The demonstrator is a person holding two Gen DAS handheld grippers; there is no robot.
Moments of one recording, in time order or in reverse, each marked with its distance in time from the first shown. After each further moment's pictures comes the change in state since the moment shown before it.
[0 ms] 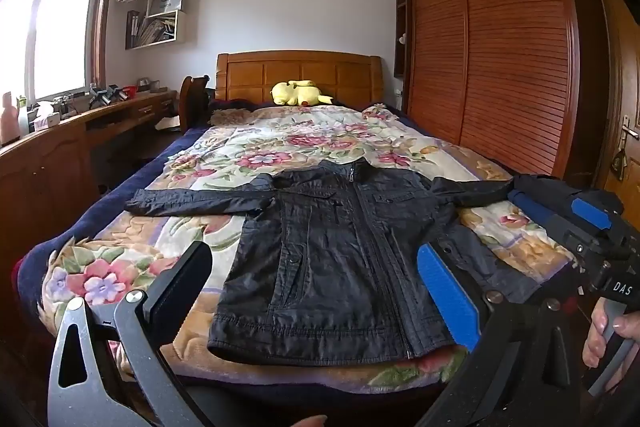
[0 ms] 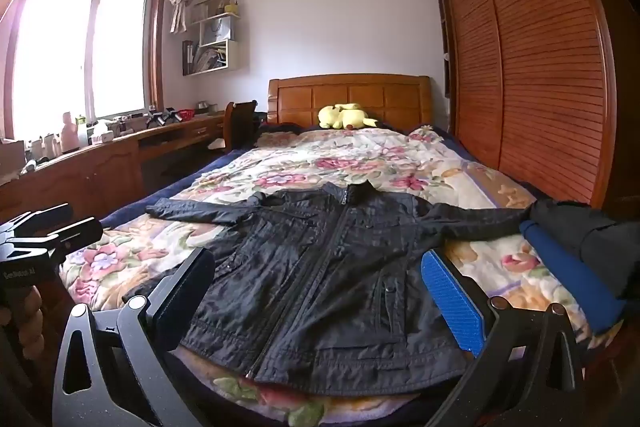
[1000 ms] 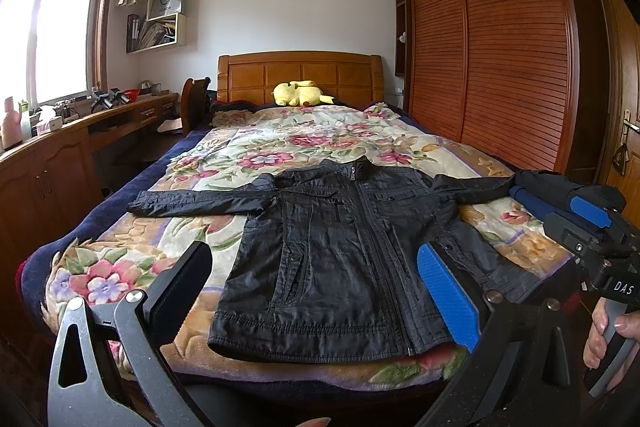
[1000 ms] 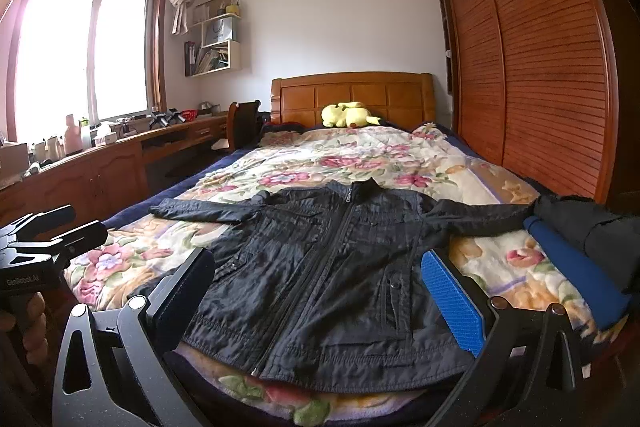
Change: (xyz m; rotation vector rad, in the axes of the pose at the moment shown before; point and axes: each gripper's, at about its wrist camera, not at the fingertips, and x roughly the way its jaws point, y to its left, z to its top) left arm -0.003 -0.004 -0.001 0.029 -0.003 0.016; right arm -0.003 -0.004 -0.002 0.025 0.003 0.017
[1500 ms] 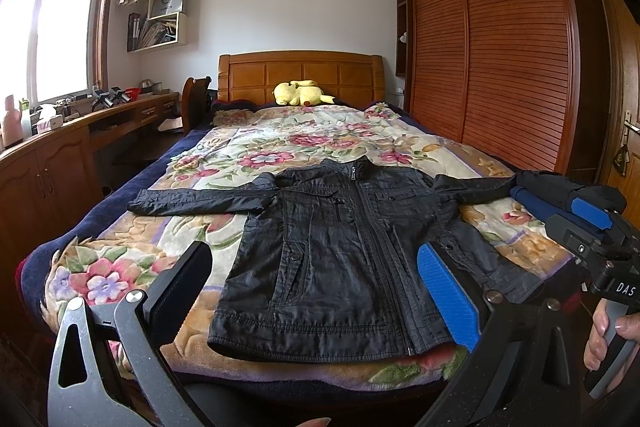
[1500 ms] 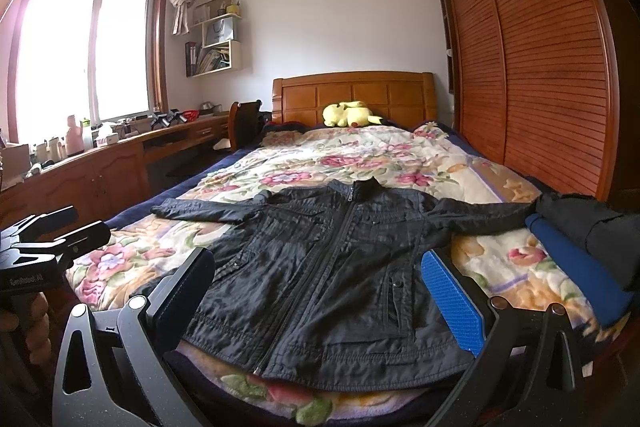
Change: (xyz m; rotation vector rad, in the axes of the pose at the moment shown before) left arm 0.000 0.001 0.000 0.000 0.001 0.001; right arm -0.002 0.001 -0.001 0.003 0.002 0.002
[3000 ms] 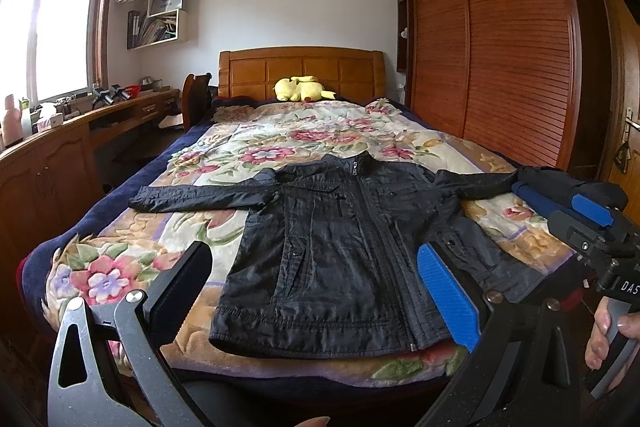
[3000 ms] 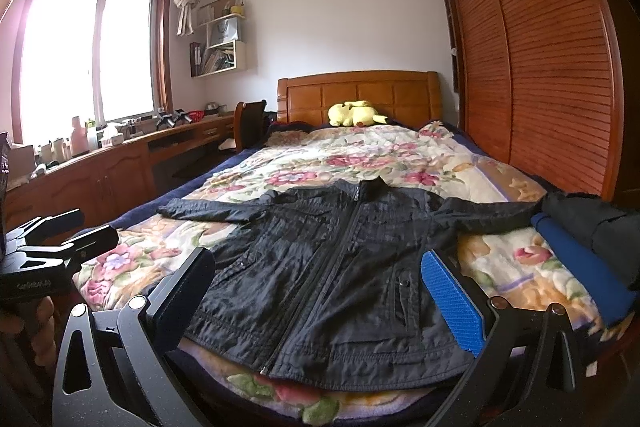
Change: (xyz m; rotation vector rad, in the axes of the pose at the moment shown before) left arm 0.002 0.014 0.000 -0.003 0.022 0.010; right arm 0.005 0.003 -0.003 0.002 0.004 0.017
